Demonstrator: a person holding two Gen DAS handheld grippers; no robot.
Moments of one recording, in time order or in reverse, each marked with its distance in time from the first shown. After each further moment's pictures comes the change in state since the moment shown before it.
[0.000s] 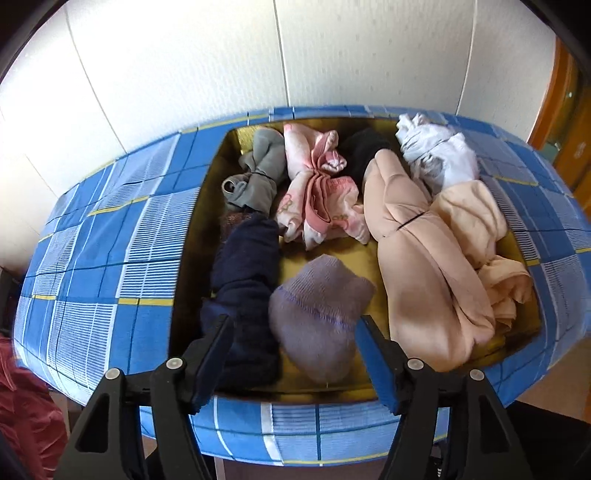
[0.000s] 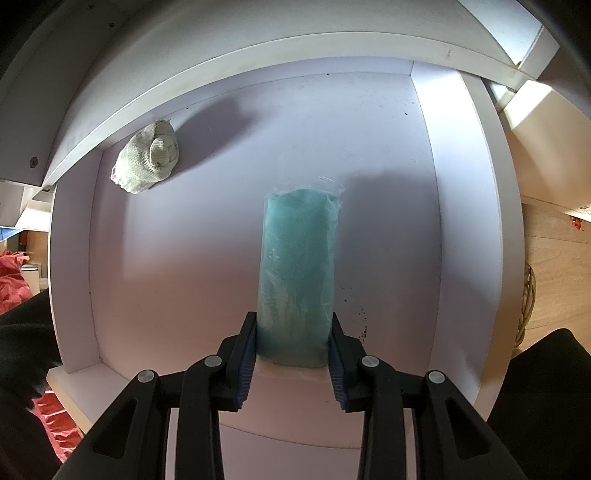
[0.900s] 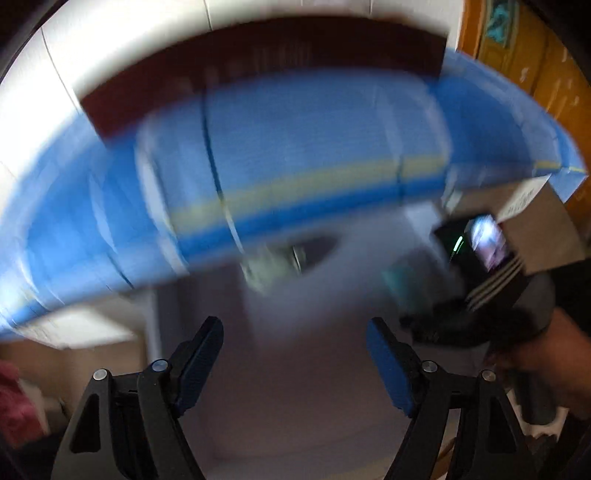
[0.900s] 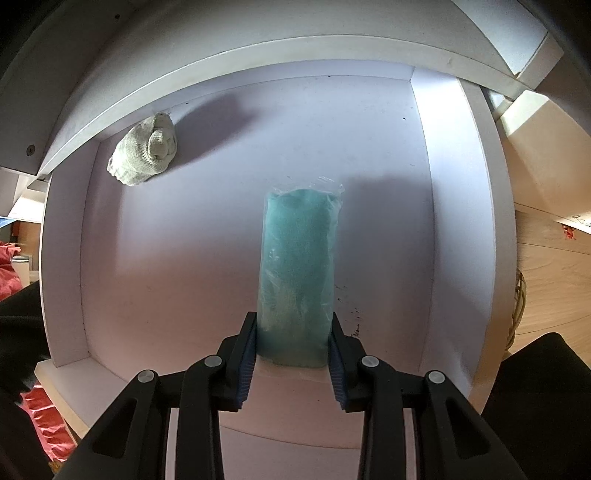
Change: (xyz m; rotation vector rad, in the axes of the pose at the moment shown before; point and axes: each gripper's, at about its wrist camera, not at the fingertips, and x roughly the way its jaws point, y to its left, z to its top) left arm 0.046 -0.037 -0.195 0.163 0.112 -0.120; right arm 0.002 0.003 0.000 -0.015 -0.005 -0.045
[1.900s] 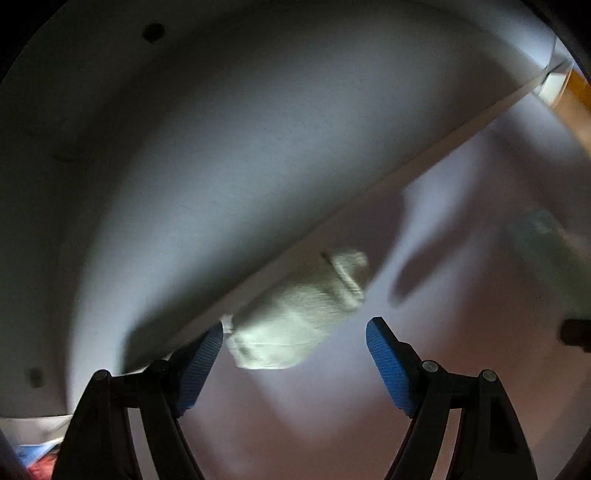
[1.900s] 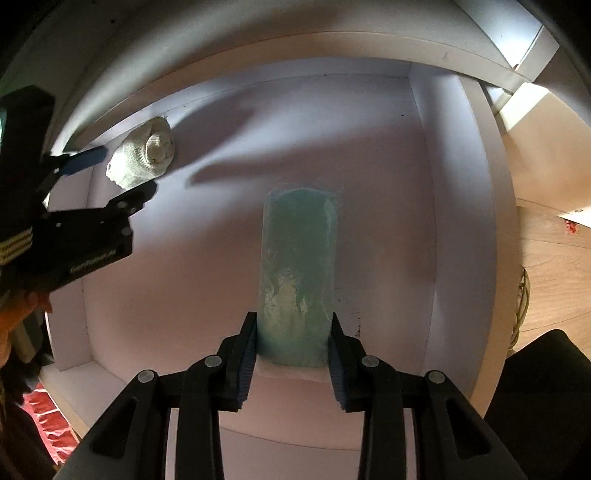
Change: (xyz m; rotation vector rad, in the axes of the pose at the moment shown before) left arm 0.176 -0.016 0.031 0.352 0.125 0.067; right arm 0.008 -0.010 0.001 0.016 -0.007 0.024
